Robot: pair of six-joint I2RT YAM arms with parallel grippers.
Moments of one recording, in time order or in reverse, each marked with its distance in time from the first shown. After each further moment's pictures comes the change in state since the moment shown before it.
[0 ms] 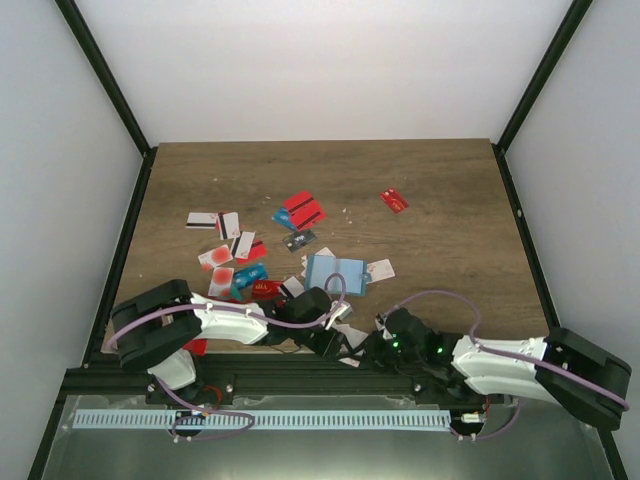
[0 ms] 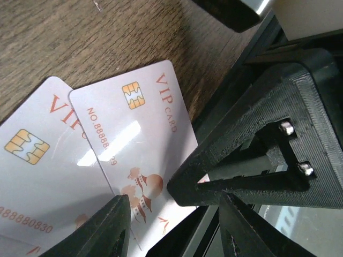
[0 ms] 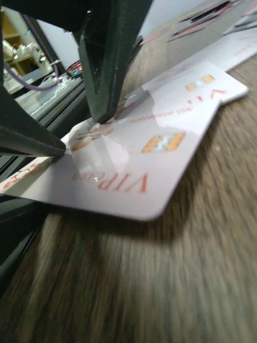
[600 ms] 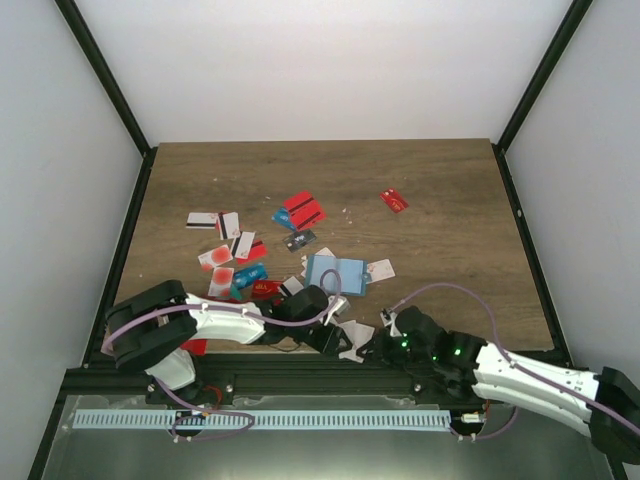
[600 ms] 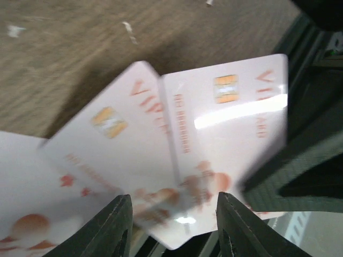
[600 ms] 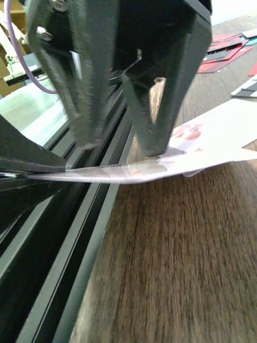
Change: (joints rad) left arm 0.010 -0.014 -0.014 0.039 -0.043 -0.029; right arm 0.002 -0.347 0.063 -0.390 0.028 -0.097
